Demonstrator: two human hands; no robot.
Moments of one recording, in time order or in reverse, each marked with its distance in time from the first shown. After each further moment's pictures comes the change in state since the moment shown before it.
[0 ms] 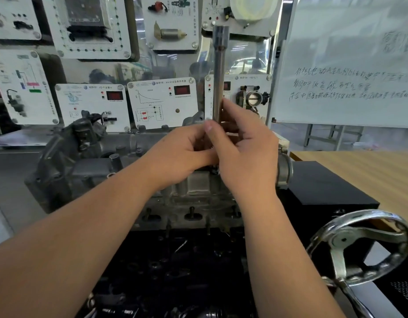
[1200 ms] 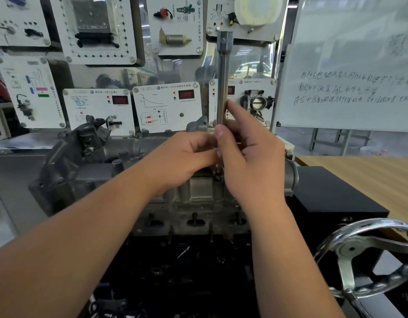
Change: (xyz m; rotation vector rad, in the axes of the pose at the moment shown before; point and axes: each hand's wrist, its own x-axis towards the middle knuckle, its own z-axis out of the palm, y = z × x) left_hand -0.001 0.003 -0.002 -0.088 0.000 -0.070; right_hand -0.002 0.002 -0.005 0.044 -0.033 0.043
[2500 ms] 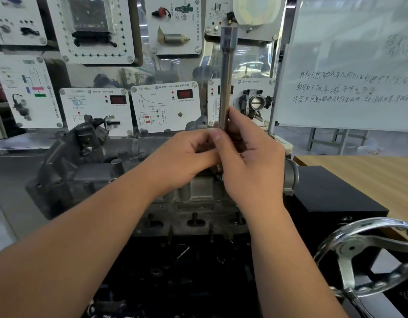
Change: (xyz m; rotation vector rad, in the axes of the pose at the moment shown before) left_hand 0.000 -0.003 0.002 0.030 0.016 0.090; right_hand -0.002 0.006 0.004 -0.034 0.047 -0.070
